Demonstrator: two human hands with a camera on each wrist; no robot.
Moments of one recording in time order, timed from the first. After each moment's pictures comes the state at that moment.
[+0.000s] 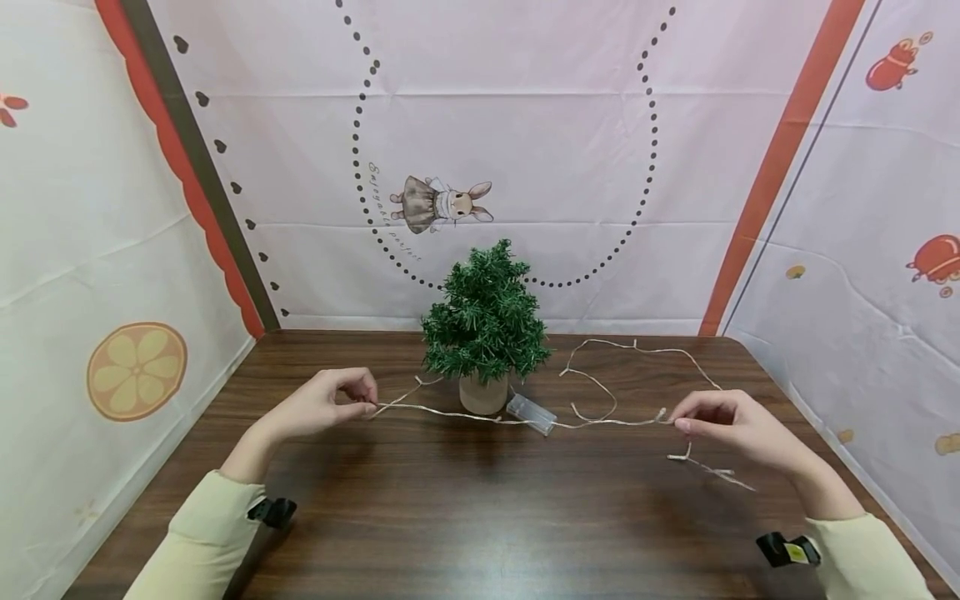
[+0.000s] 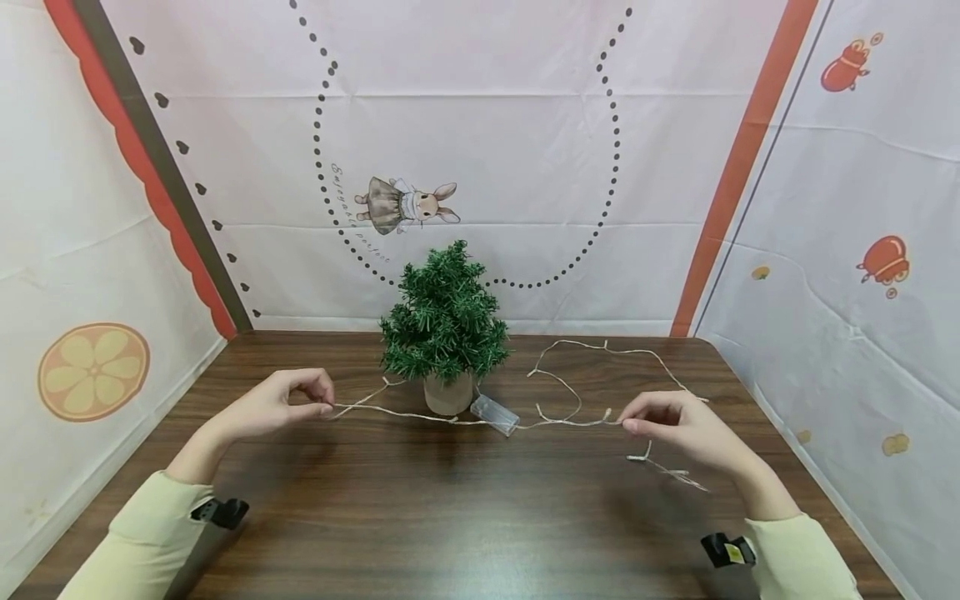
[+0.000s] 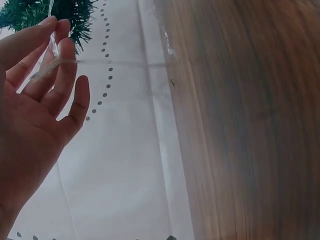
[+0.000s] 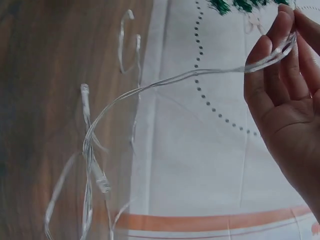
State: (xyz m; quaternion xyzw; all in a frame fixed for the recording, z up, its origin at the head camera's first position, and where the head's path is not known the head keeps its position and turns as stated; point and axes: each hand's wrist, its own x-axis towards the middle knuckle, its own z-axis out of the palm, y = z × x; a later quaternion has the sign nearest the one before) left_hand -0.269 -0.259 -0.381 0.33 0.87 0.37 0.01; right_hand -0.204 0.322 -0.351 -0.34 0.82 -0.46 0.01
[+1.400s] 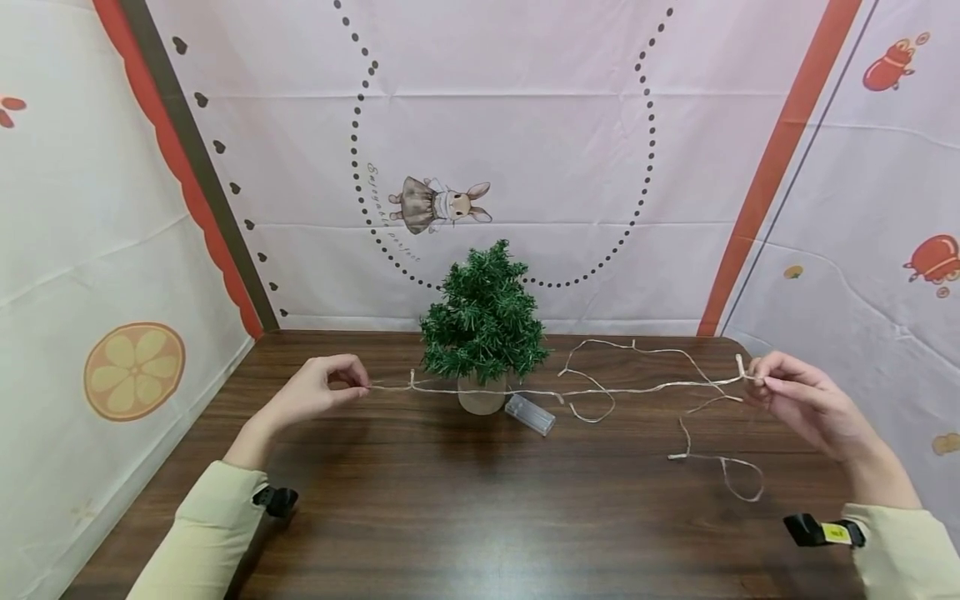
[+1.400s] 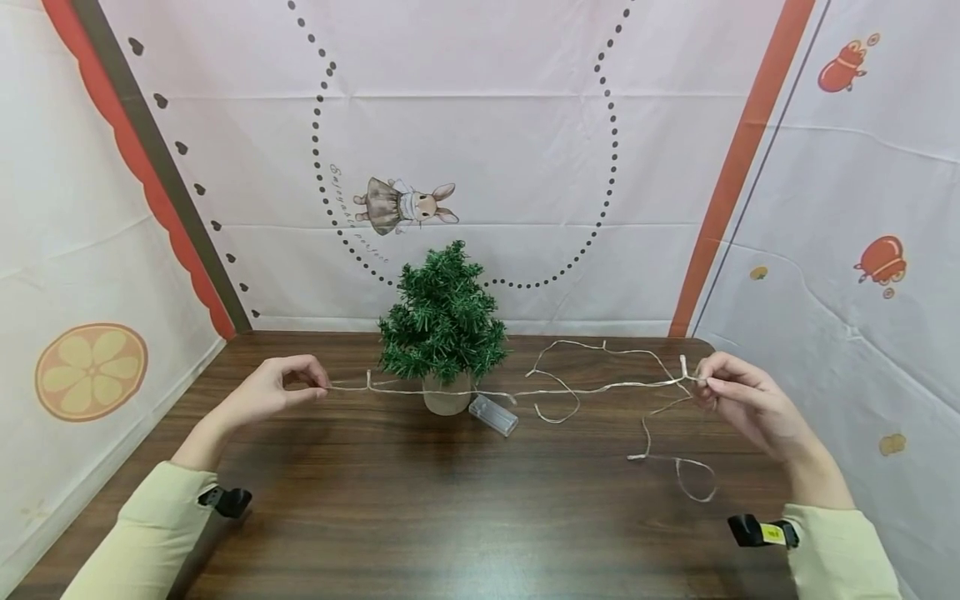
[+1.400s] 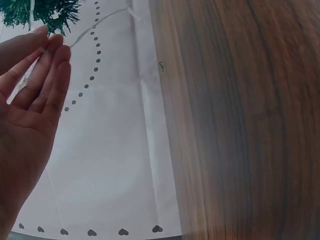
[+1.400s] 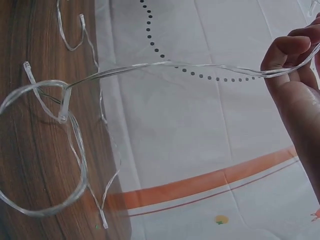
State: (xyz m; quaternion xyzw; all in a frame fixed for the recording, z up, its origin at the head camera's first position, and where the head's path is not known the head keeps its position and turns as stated) left_hand -0.275 -0.260 -0.370 0.30 0.87 0.38 -0.06; right_hand -0.221 0.379 -0.334 -0.49 0.47 -0.72 0.10
